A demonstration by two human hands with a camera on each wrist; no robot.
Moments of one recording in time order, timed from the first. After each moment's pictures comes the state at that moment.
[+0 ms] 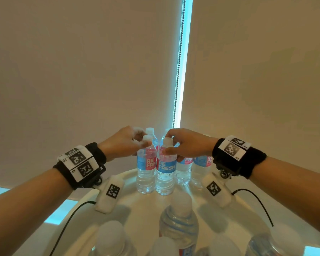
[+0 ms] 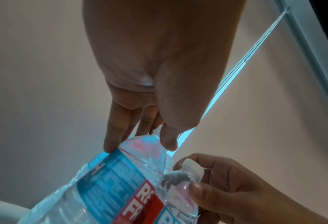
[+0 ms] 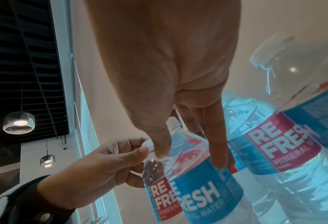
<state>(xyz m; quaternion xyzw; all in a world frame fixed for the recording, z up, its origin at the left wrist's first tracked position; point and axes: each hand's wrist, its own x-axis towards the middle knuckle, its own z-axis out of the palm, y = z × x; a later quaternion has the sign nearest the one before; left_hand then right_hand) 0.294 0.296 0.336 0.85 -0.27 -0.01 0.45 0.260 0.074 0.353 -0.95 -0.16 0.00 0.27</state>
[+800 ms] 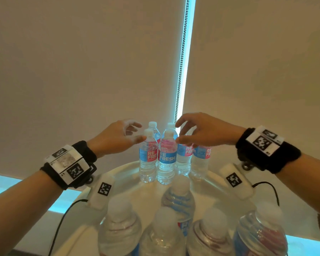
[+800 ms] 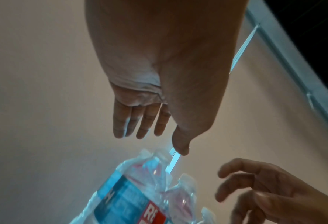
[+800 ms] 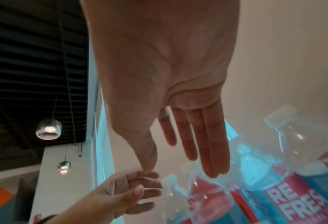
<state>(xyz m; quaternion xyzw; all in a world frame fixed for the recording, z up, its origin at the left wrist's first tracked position) 0.263 0.324 0.334 0.89 -0.25 0.10 0.38 0.210 0.056 0.384 -0.95 -0.18 -0.05 0.24</state>
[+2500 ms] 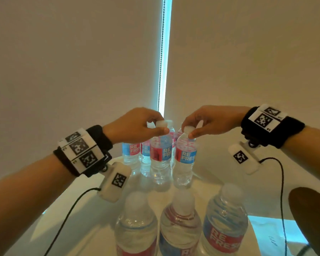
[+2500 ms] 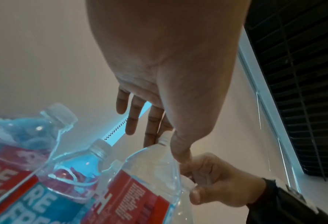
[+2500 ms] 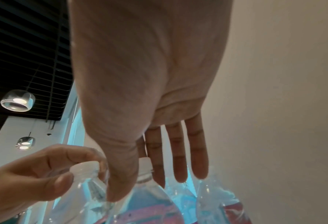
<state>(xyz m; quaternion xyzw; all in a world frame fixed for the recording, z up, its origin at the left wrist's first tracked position) 0.220 0.243 0.371 0.86 -0.43 0.16 0.22 0.184 -0.007 0.412 -0.97 -0.25 0.01 0.05</state>
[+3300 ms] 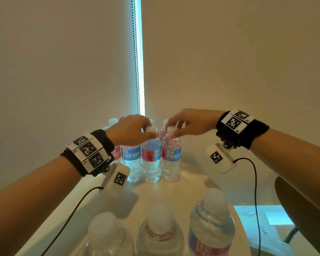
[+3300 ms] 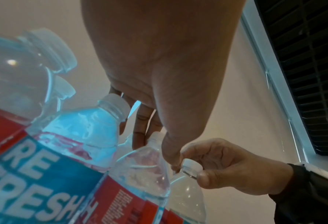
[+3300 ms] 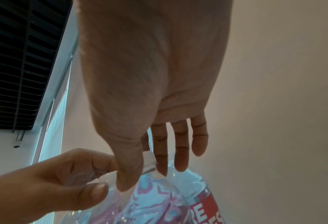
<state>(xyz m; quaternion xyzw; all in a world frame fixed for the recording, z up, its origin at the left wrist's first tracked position) 0.269 0.186 0.348 0.91 -0.37 0.13 0.15 0.231 -0.041 0.376 -0.97 -0.21 -0.01 0.09</state>
